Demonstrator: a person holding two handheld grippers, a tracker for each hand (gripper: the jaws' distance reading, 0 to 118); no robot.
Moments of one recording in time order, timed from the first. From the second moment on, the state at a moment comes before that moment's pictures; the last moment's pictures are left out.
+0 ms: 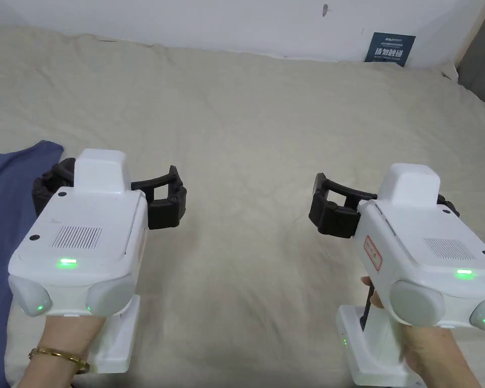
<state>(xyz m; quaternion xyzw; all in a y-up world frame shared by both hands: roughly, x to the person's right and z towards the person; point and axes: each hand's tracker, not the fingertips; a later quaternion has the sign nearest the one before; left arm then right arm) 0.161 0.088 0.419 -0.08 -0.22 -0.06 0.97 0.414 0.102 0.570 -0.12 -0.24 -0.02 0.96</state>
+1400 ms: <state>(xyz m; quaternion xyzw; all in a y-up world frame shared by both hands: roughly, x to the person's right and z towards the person) 0.168 0.093 0.425 -0.08 -0.22 -0.05 0.97 0.409 0.106 0.568 -0.13 -0.24 0.00 0.96</state>
